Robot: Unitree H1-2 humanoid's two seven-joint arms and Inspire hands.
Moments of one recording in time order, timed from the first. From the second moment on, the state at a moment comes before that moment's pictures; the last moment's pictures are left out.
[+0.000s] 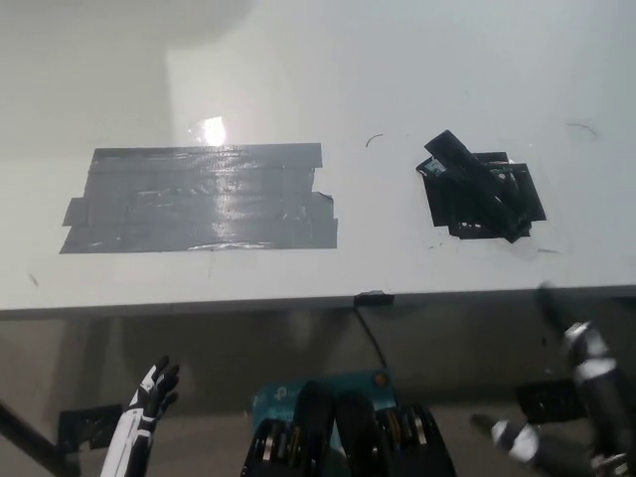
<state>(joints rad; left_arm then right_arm) 0.09 0.13 0.00 0.21 0.05 -0.33 -0.02 0.14 -0.18 0.06 -0.56 -0.15 -0.07 0.07</state>
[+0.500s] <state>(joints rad) 0.09 0.13 0.00 0.22 0.05 -0.35 -0.02 -0.40 -0.27 -0.01 -0.20 -0.14 0.23 0.10</state>
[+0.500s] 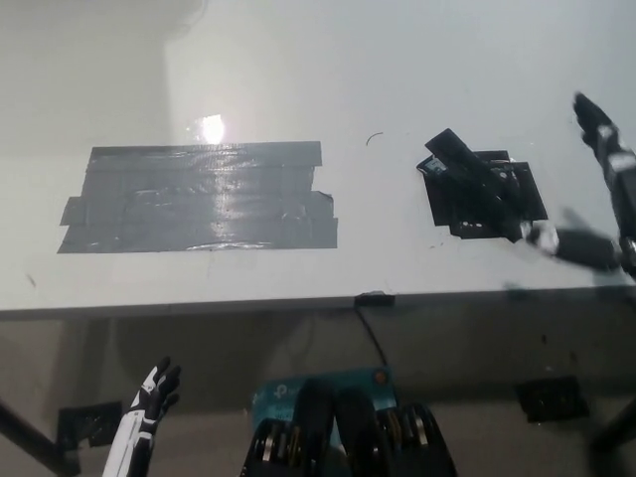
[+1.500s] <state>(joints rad) 0.09 0.12 0.00 0.21 0.05 -0.36 -0.02 -0.76 -0.25 0.20 0.39 -0.30 0.34 0.10</state>
